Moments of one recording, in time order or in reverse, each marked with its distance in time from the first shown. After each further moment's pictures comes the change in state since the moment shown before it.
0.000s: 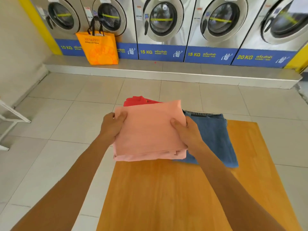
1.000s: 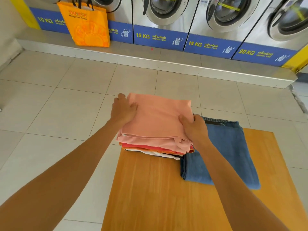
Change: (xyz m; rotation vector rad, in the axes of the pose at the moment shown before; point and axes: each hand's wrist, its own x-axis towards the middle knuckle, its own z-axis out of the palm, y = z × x) left_hand 0.149 0.001 0.057 0.500 -0.025 0.185; right_hand 0.123 0.019 0.050 -0.257 0.211 0.110
